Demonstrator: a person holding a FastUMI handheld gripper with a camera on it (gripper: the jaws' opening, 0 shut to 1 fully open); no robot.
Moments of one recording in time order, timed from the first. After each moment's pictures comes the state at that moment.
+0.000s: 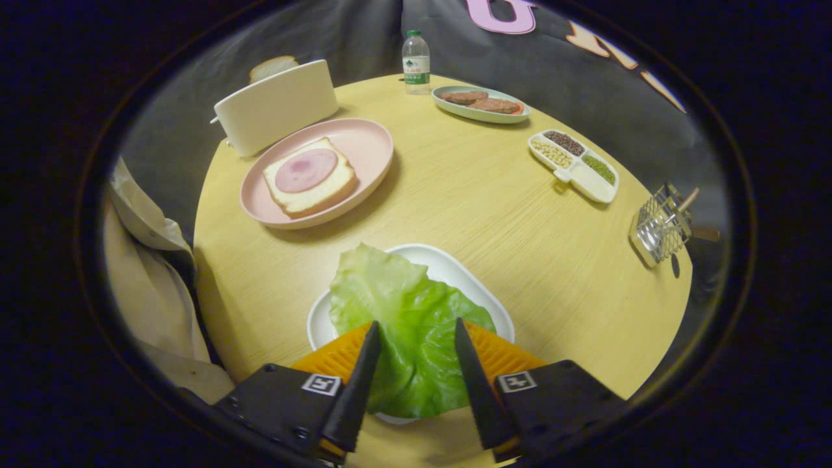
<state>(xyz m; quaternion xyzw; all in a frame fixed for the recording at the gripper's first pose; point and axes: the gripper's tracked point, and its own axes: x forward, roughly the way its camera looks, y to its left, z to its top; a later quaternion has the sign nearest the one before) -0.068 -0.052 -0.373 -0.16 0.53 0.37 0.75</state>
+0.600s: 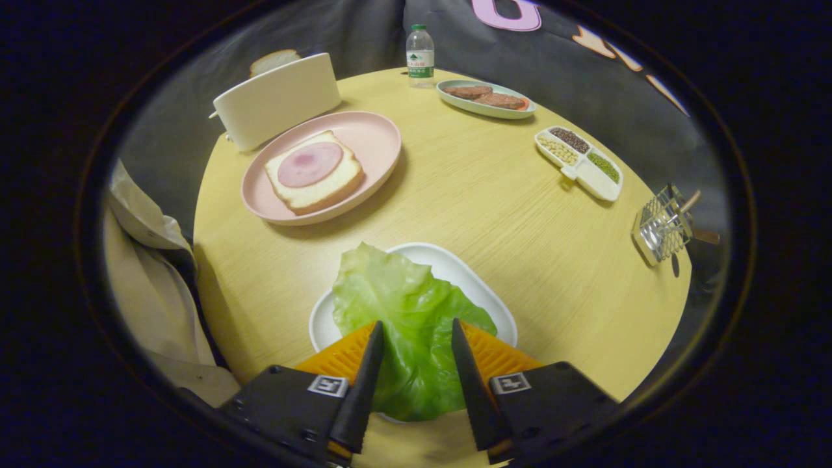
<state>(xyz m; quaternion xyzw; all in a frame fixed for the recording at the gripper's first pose) -0.067 -0.043 -0.372 -0.17 0.53 0.35 0.75</state>
